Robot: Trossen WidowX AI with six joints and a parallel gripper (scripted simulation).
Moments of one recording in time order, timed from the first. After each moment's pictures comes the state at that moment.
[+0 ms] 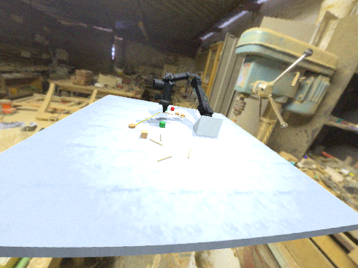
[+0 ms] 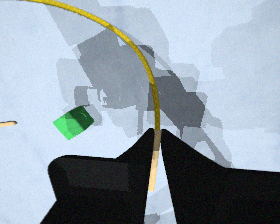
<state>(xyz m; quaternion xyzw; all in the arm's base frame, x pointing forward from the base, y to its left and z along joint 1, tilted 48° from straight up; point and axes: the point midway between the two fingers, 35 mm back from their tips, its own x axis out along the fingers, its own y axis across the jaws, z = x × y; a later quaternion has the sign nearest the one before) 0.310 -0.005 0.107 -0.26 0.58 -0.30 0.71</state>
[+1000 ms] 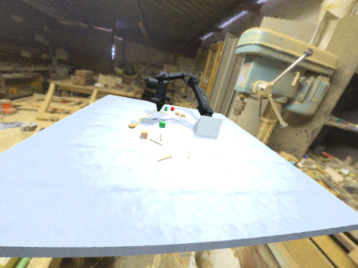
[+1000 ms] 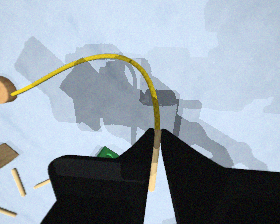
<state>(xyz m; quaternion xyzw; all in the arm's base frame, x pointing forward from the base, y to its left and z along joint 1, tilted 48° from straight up) 0.349 0.004 0.109 -0.12 0.52 -0.40 0.75</state>
